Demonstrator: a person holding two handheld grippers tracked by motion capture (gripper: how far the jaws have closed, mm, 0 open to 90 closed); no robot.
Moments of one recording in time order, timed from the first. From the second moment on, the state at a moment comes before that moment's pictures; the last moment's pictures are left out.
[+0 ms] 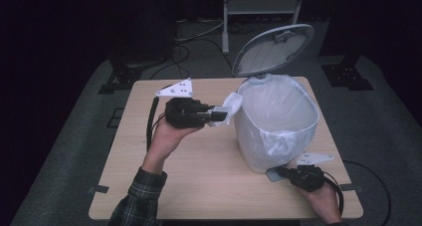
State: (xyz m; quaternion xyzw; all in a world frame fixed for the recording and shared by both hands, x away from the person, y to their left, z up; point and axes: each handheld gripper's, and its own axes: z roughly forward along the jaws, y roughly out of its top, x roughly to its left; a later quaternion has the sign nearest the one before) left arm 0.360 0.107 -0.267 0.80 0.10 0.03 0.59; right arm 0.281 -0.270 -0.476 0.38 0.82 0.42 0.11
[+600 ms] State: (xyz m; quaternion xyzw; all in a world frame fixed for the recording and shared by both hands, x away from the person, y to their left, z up) left arm 0.365 0.069 -0.247 0.80 0.08 0.03 0.60; right arm 0.281 -0.270 -0.476 0.38 0.82 0.42 0.10
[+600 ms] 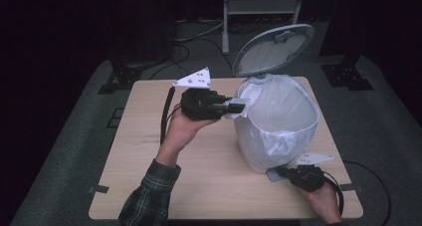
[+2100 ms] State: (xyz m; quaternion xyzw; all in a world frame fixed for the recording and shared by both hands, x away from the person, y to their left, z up) left arm 0.383 -0.018 -0.252 0.80 0.08 0.07 0.59; right arm 0.281 -0.270 -0.476 0.38 0.82 0.42 0.11
